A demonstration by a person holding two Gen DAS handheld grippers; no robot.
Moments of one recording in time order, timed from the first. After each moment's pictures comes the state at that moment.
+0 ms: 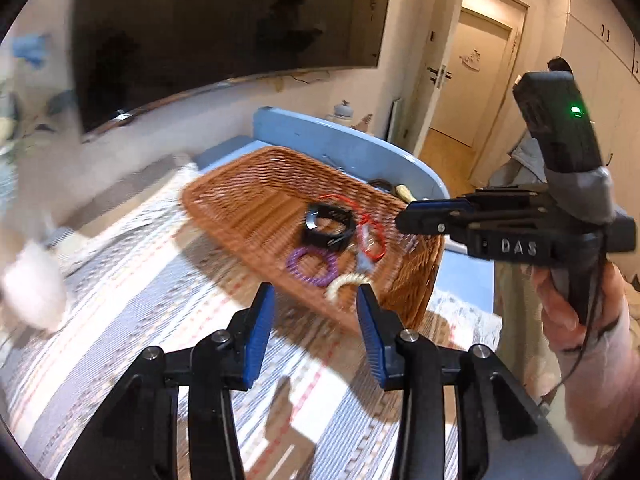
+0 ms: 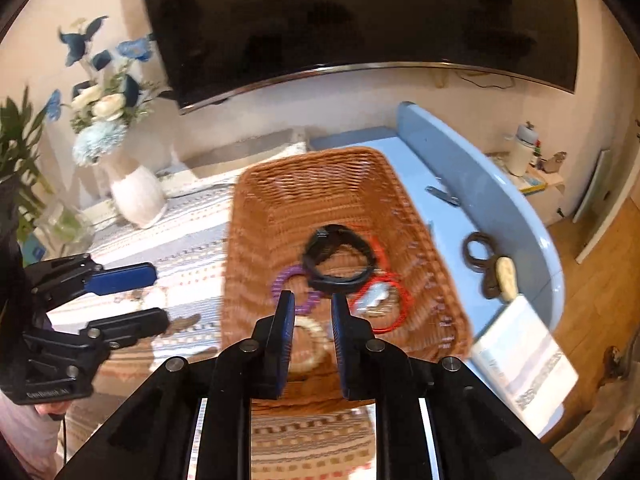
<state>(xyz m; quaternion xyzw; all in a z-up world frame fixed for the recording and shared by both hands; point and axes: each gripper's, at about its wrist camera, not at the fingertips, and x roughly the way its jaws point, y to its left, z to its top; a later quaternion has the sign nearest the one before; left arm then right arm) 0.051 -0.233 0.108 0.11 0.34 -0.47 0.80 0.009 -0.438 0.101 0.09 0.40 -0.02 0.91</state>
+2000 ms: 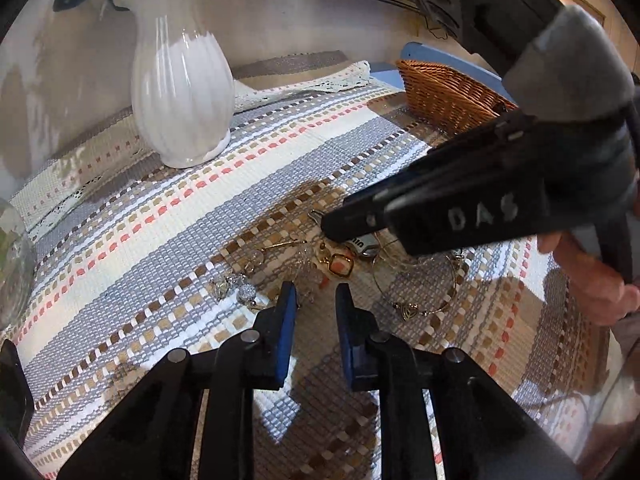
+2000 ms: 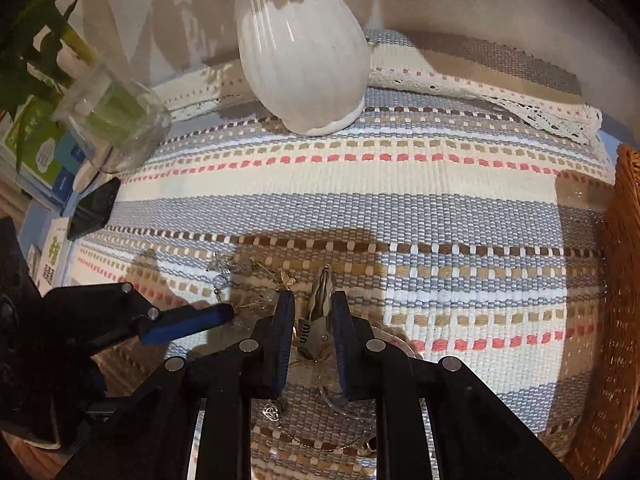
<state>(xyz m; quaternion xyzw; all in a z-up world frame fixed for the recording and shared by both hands) 0.130 -0.076 -0.019 0.12 0.41 -0.35 0.83 0.188 -0.199 -0.006 0.02 0.54 0.16 0.82</state>
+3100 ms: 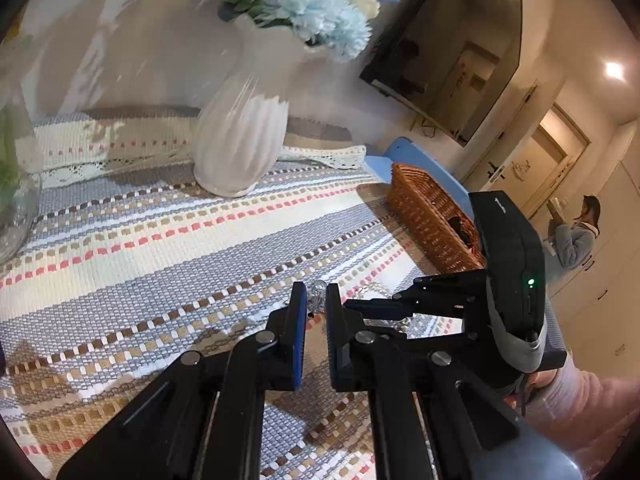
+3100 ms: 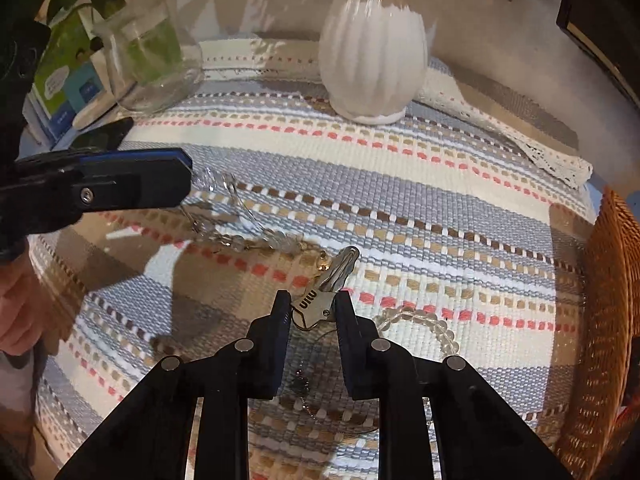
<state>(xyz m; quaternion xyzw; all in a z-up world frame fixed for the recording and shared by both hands) 0.151 0.006 0.017 -0.10 0.39 -0.41 0.82 0.138 -0.156 -0.007 -0.09 0.50 0.16 0.85</state>
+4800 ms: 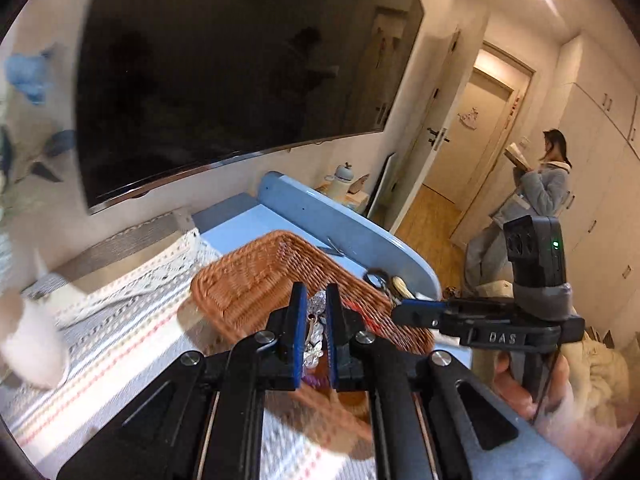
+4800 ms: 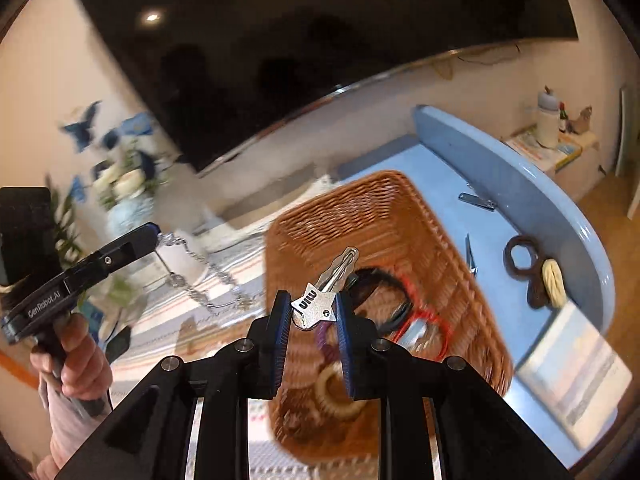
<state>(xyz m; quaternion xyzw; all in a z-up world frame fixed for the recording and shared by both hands) 0.139 -0.268 0.156 0.01 0.33 -0.51 0.80 0.037 -0.486 0.108 0.22 0.36 0.02 0.90</state>
